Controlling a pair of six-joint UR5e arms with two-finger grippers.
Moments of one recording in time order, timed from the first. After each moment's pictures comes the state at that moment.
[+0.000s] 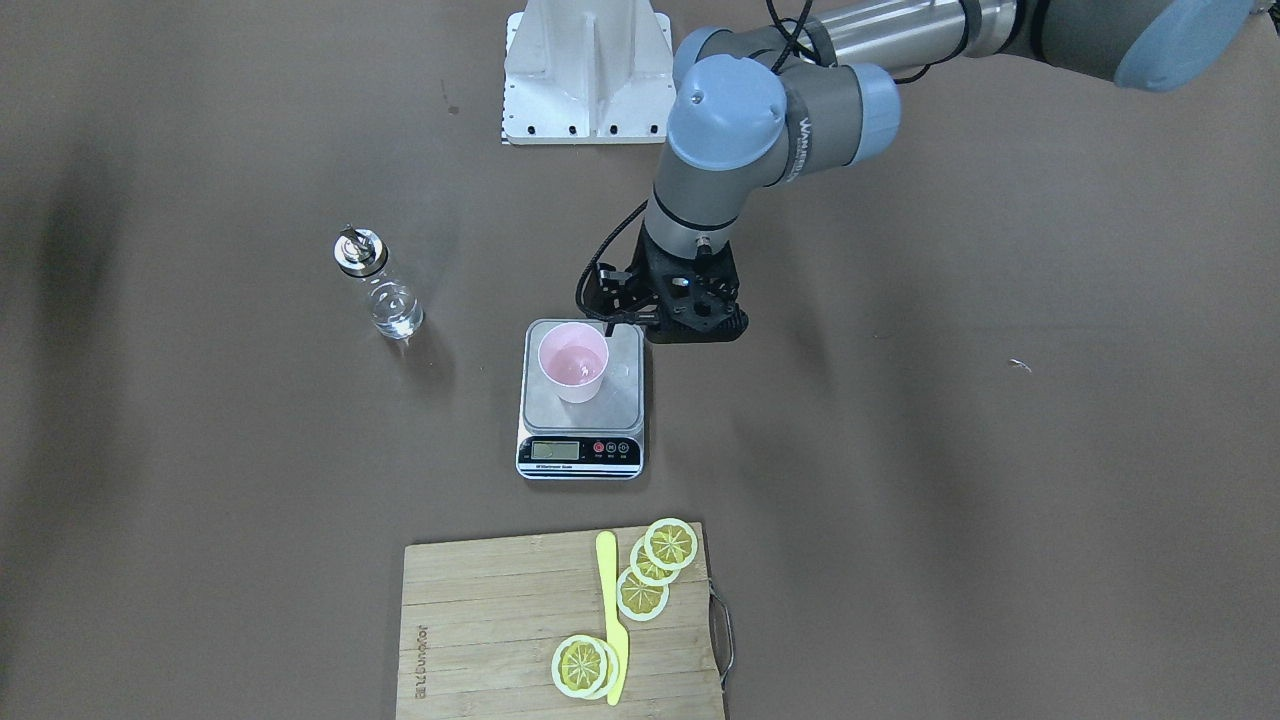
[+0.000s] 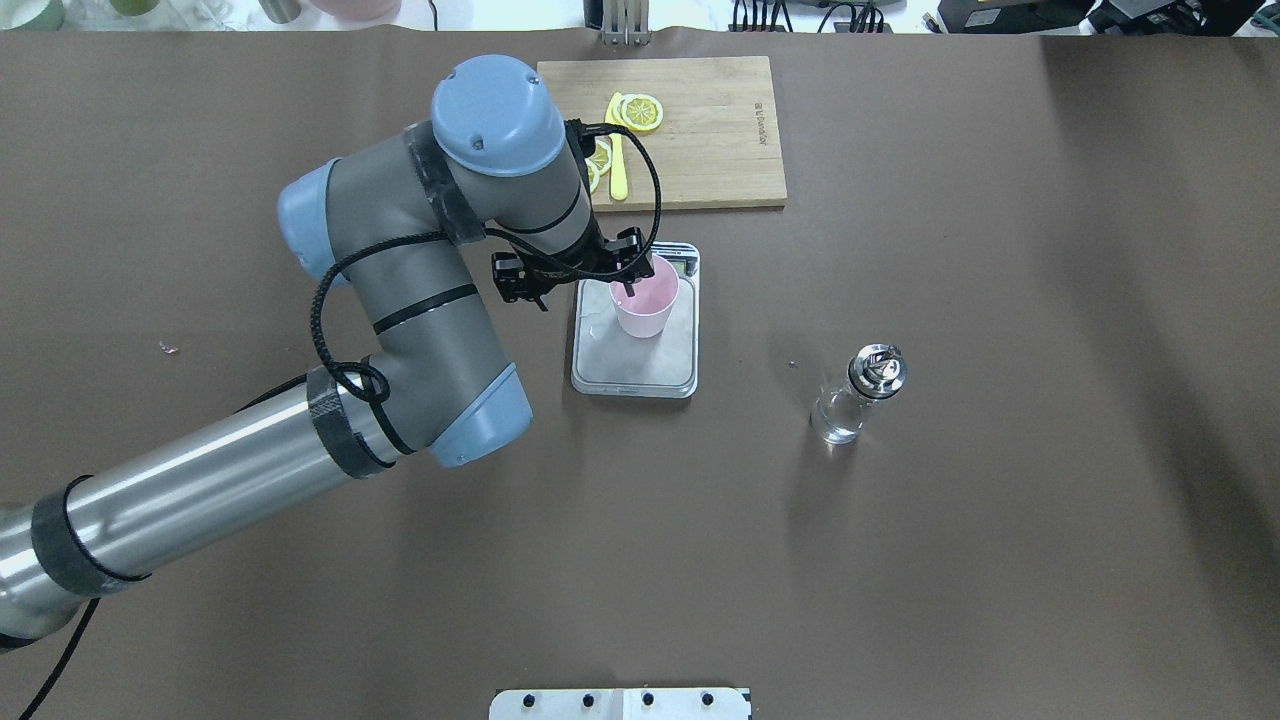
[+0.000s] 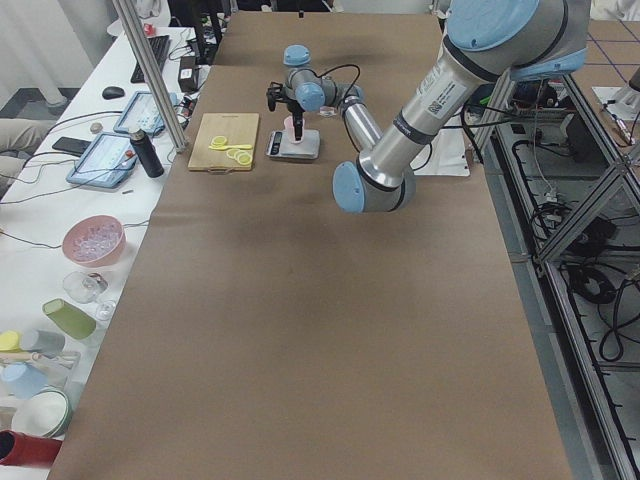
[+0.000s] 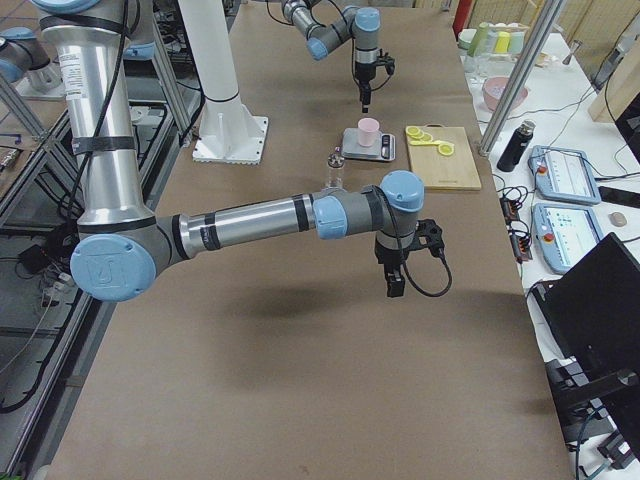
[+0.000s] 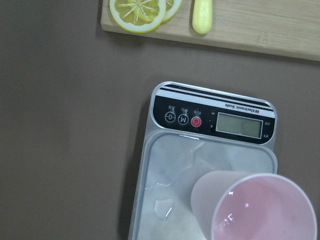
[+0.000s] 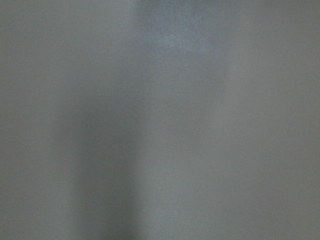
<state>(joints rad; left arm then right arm) -0.69 -2.35 -1.59 -1.64 -2.06 -1.22 1.42 -1.47 1.70 -1.58 2.28 0.06</state>
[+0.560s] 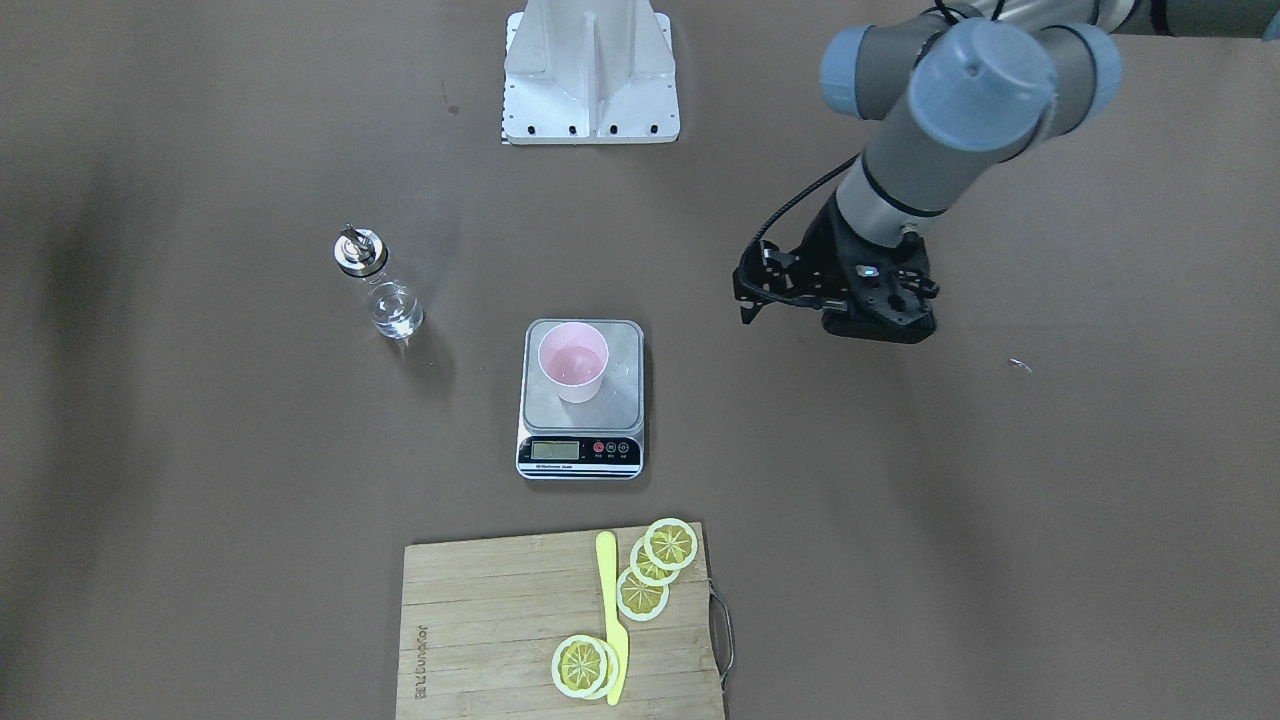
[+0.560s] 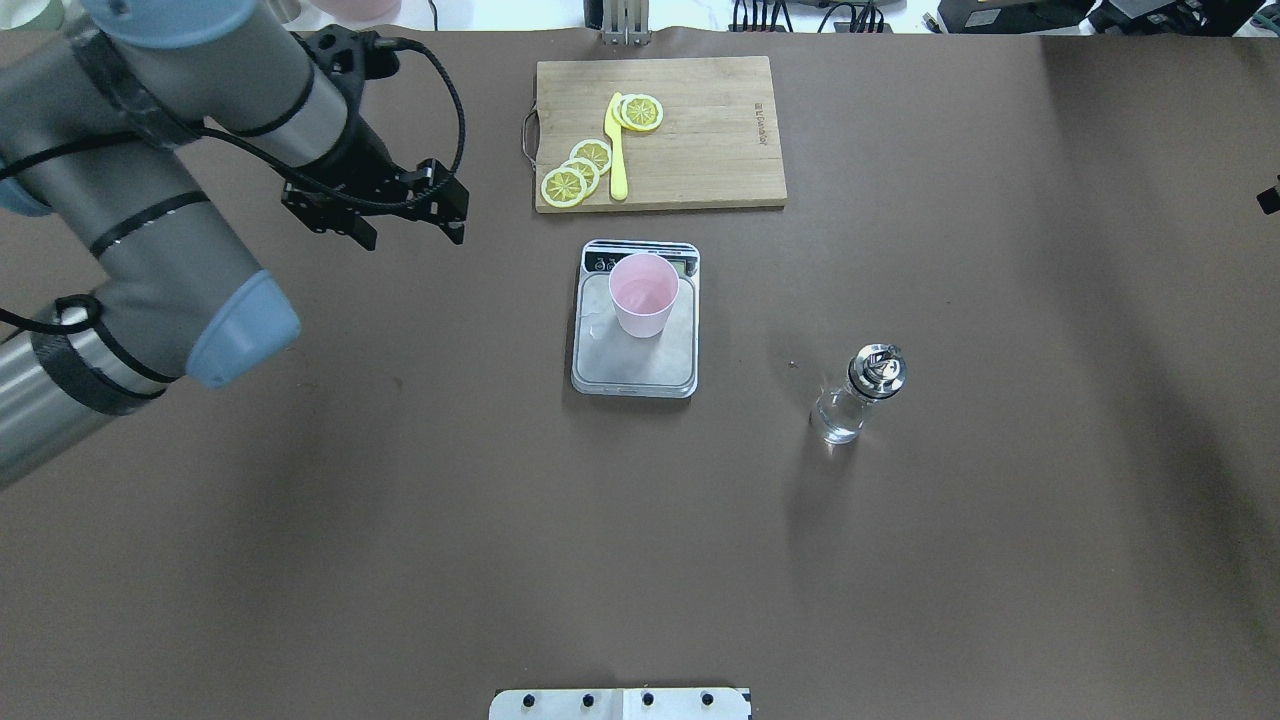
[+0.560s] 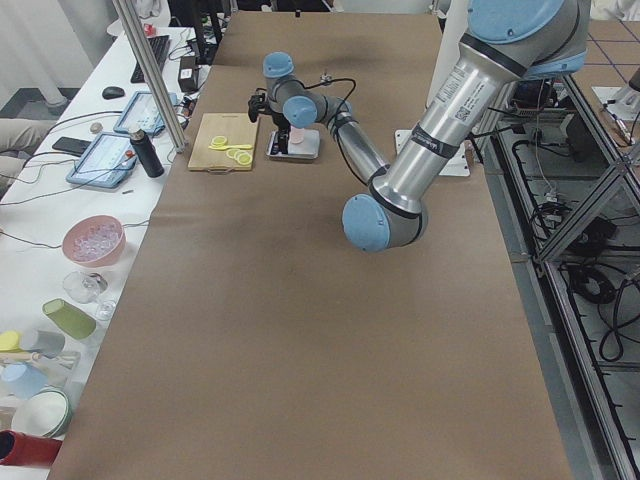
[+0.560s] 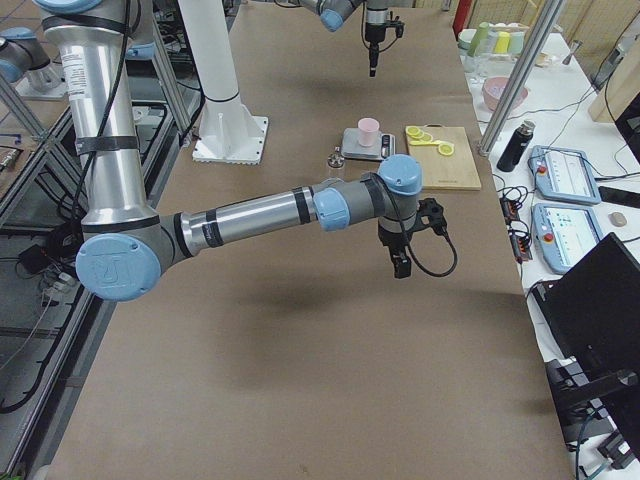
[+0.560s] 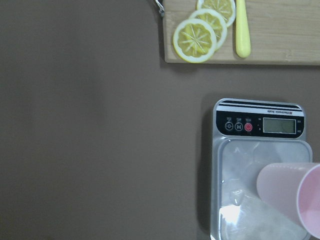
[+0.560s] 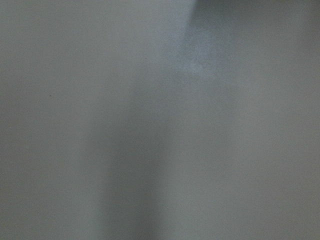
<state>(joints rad) -0.91 -2.14 -1.76 -1.63 -2.26 -0.93 1.41 -1.47 1.75 -1.48 2.34 0.08</state>
